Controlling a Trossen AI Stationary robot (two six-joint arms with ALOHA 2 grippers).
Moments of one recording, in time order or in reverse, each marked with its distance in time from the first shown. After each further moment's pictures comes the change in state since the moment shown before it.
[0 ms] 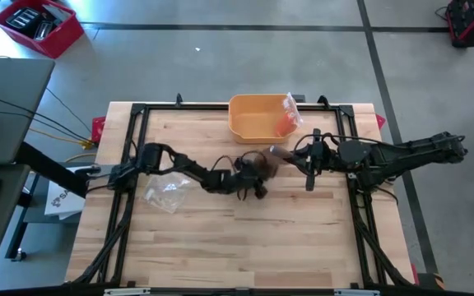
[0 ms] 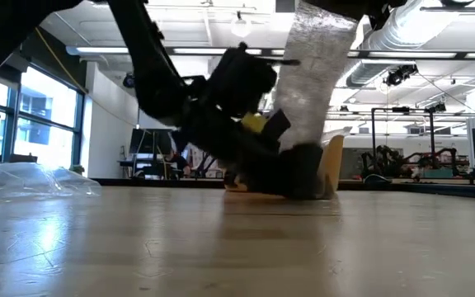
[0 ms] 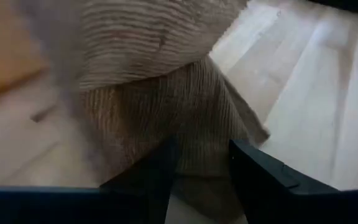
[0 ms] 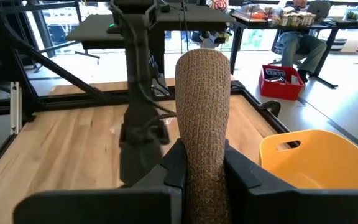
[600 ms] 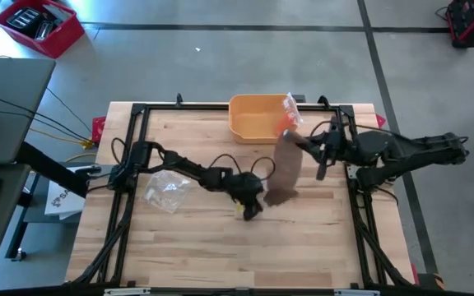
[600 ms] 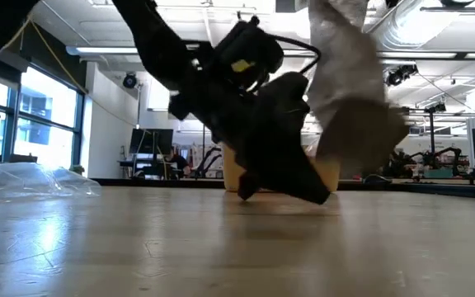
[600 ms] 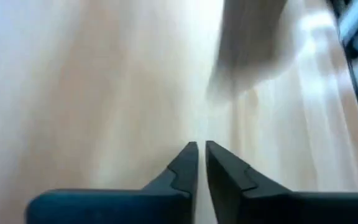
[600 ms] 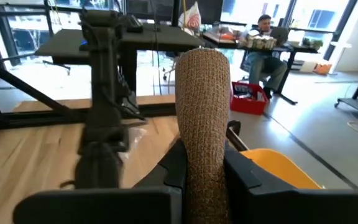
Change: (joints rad) left arm -0.055 -0.076 0.018 -0.343 0.813 -0.117; right arm 0.000 -0.085 0.130 -0.167 0.119 -0.079
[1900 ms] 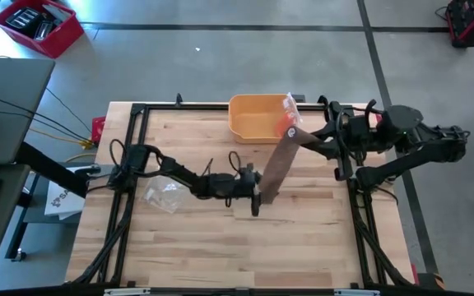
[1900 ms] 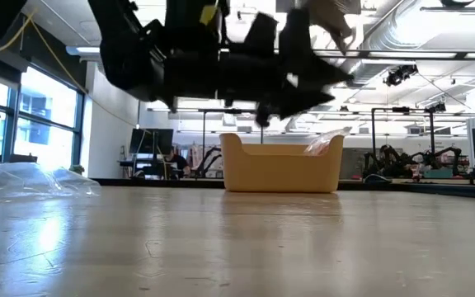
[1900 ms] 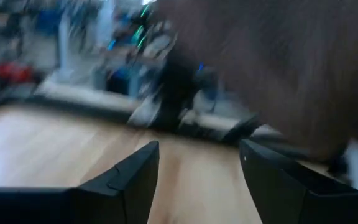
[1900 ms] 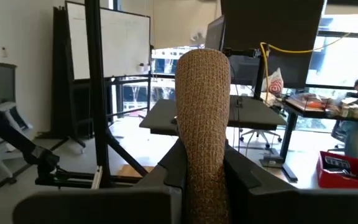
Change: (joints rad) left arm -0.051 -0.057 -0.140 0.929 -0.512 0.354; right arm 0.002 0.177 0.418 0.020 -0.388 -0.046
